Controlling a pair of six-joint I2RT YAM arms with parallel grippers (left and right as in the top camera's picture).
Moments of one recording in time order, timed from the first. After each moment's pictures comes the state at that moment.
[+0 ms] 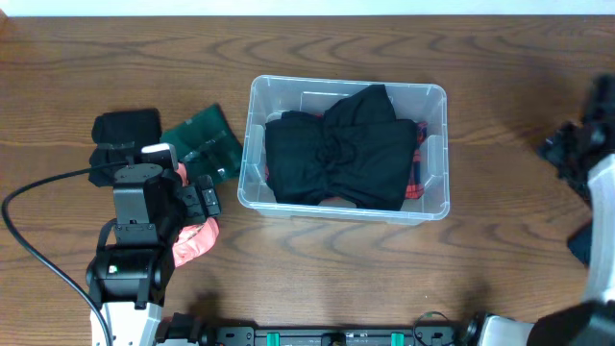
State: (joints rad) left arm -0.01 0.83 0.77 -0.73 -0.04 -0.20; right arm -0.41 1.48 1.28 -1.09 0.36 0.63
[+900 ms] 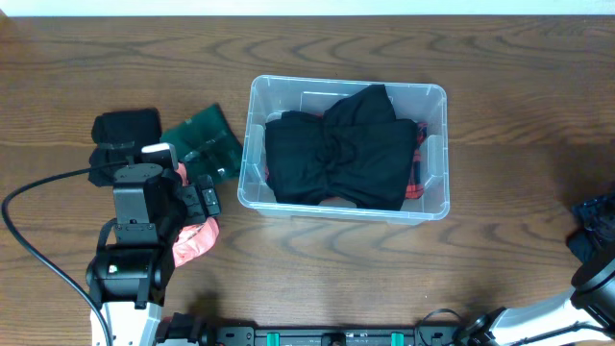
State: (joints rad) left arm -0.01 0.84 0.77 -0.73 -0.04 -0.20; right arm -0.80 1.84 1.05 -0.59 0.35 0.47
